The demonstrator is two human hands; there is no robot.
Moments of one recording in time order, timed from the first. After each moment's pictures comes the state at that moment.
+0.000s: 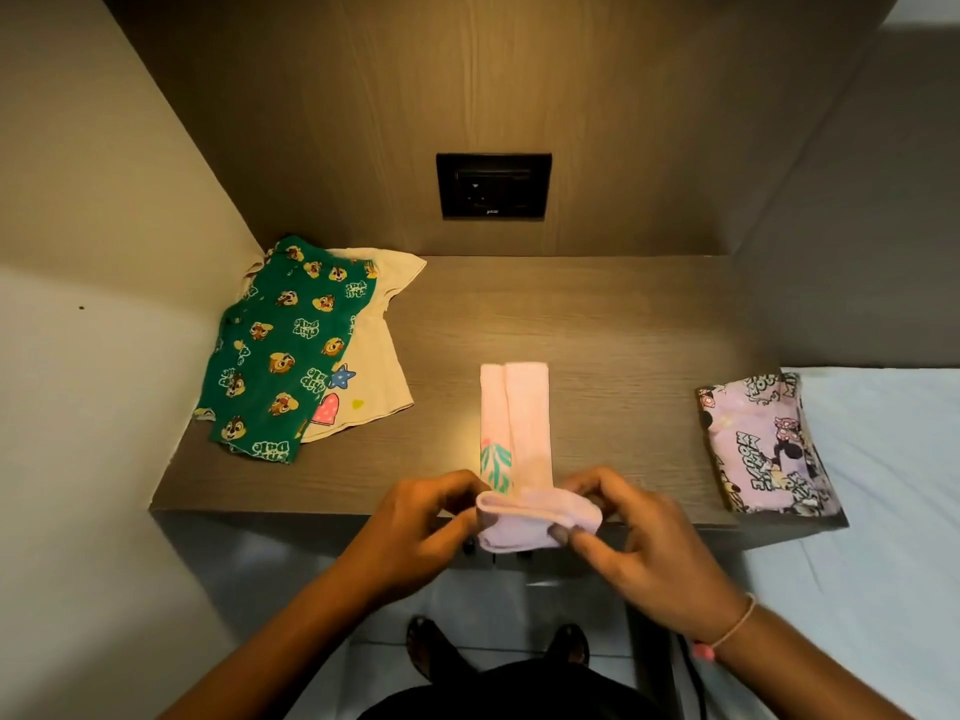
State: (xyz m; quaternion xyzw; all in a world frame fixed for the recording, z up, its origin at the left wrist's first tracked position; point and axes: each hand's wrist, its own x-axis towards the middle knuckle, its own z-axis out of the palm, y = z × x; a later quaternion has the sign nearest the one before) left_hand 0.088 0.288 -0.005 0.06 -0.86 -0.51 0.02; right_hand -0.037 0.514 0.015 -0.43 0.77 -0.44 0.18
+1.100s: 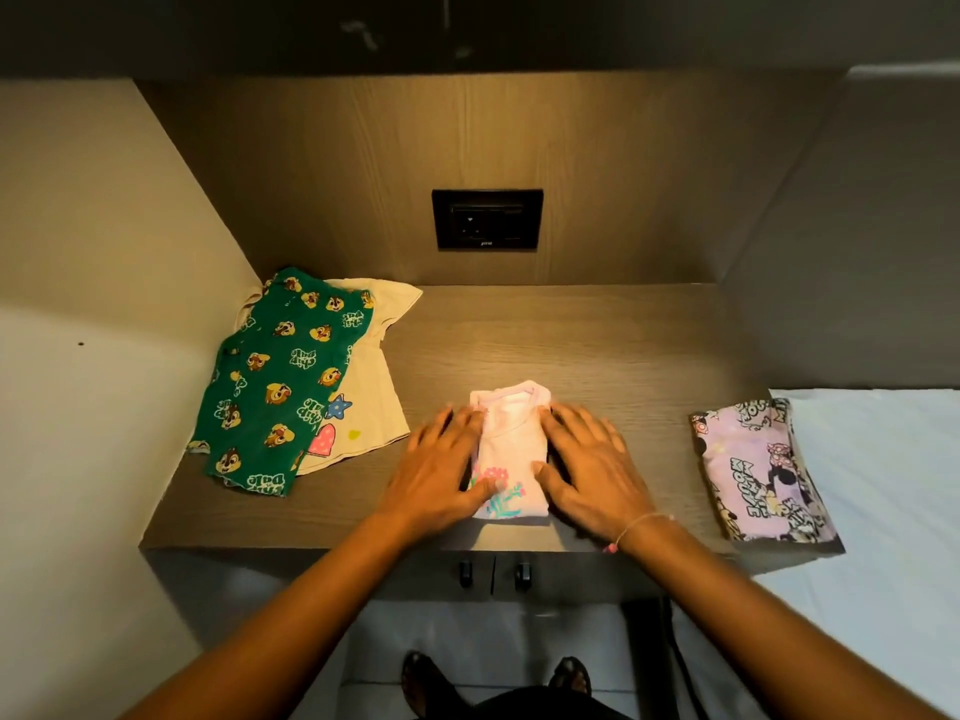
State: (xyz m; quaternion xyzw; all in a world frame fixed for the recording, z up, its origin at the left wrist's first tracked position) left_hand 0.006 0.248 -0.071 0.10 -0.98 -0.17 -0.02; right_hand -0.110 0.450 -0.051 -0.41 0.90 -0.14 0.08
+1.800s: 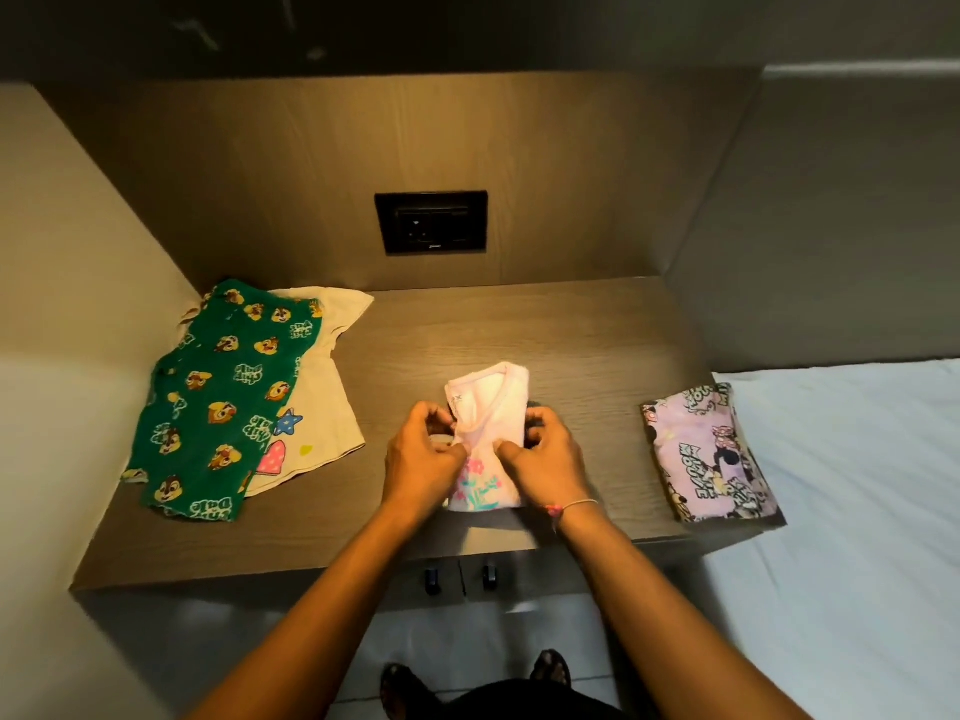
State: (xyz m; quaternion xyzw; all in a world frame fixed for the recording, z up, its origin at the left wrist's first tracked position) left_hand -0.026 0.291 -0.039 0.34 -0.77 -0.54 0.11; right_hand -0.095 0.422 -0.029 -0.03 0.81 -0.55 0.20
